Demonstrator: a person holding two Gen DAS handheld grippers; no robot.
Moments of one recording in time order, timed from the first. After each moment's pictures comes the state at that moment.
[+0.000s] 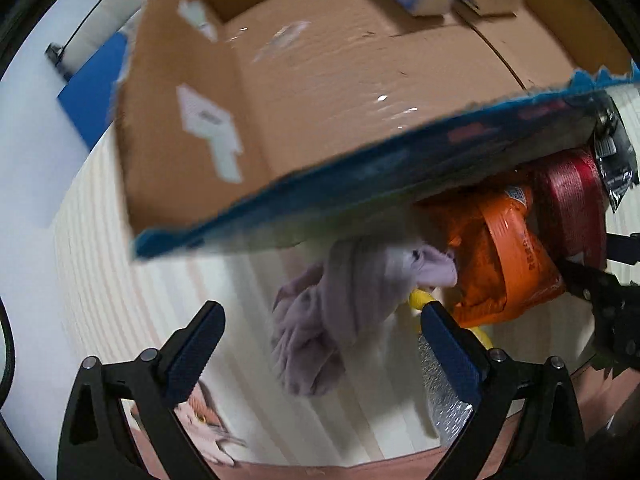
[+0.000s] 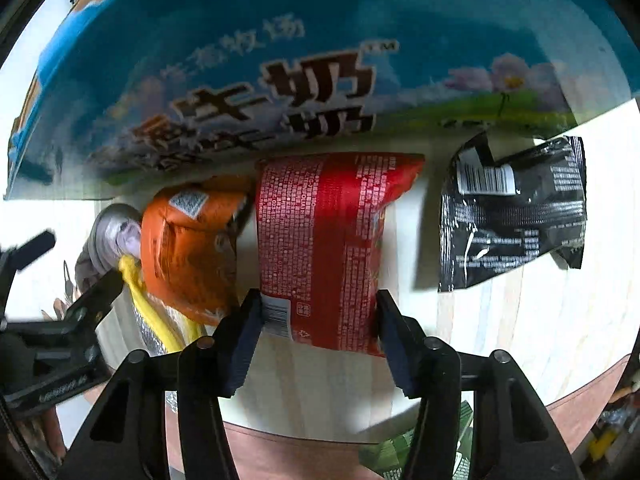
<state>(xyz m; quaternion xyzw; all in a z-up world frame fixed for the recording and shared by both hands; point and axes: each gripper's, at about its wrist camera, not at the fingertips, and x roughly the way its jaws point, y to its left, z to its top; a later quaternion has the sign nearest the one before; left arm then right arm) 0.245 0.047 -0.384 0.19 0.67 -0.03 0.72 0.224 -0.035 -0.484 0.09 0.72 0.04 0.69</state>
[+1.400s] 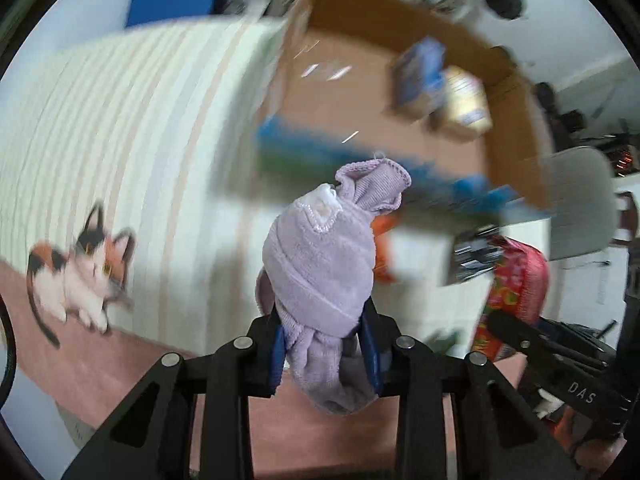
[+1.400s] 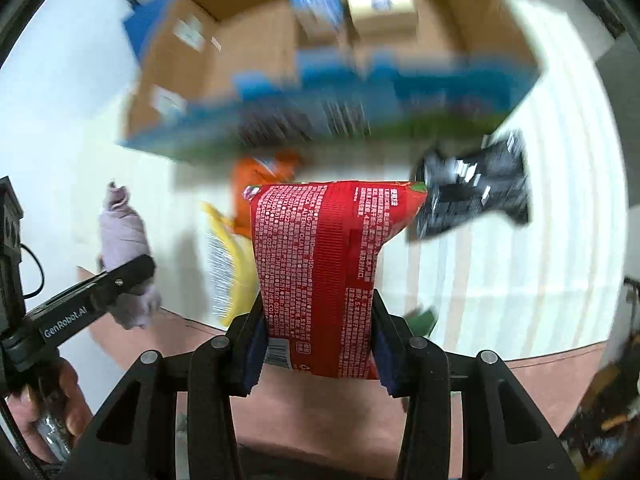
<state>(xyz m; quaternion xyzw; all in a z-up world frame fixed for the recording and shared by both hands) 0.201 0.096 -0.258 -0.15 0.66 -0.01 0.73 0.192 -0.074 -0.360 0.10 0.69 0.12 0.71</state>
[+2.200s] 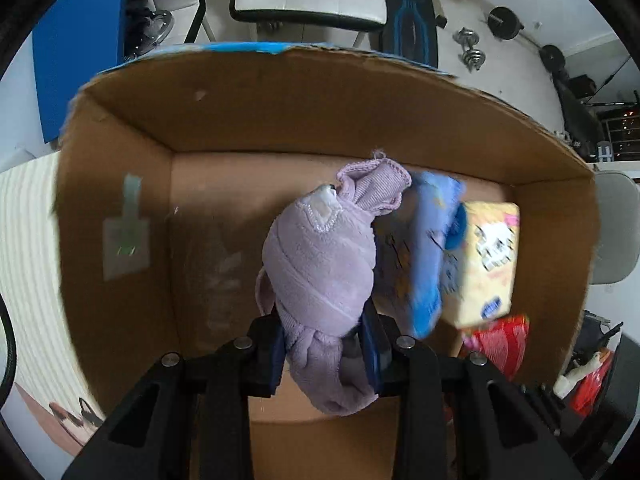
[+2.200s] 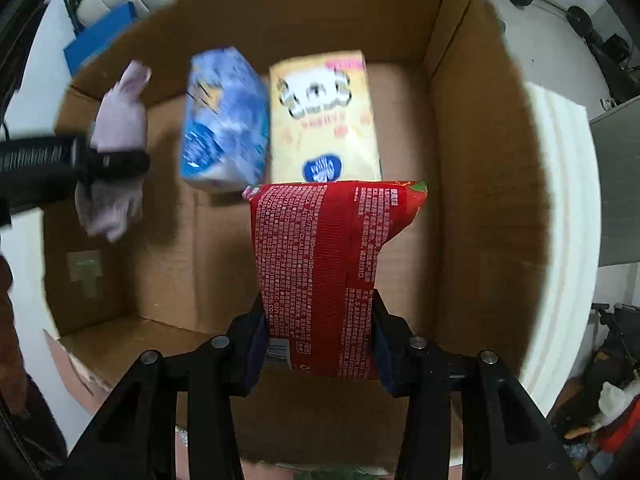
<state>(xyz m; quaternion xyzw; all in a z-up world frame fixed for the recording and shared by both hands) 0.477 0.047 -0.353 -0.10 0.72 -0.02 0.68 0.379 -0.087 -0.418 0.04 0.71 0.05 0.70</state>
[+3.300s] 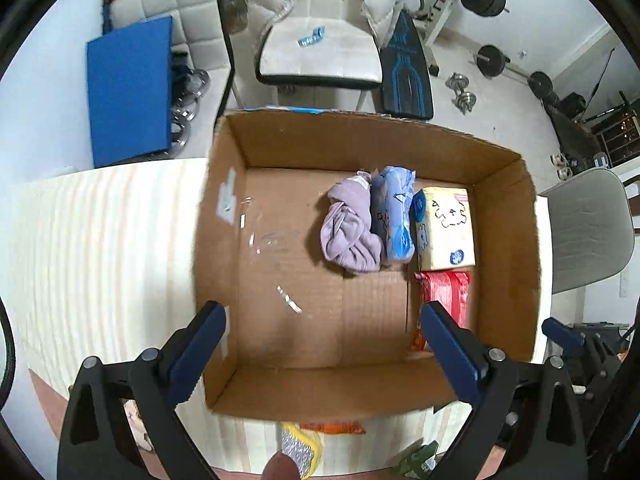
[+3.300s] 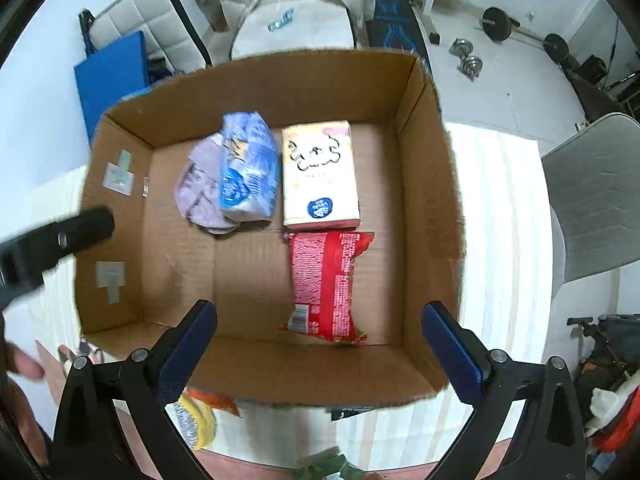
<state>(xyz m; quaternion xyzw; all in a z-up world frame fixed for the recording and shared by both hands) 0.386 0.056 -0.243 -0.07 0.63 0.00 0.77 0.353 -0.075 -0.336 0.02 0.65 0.03 0.76</state>
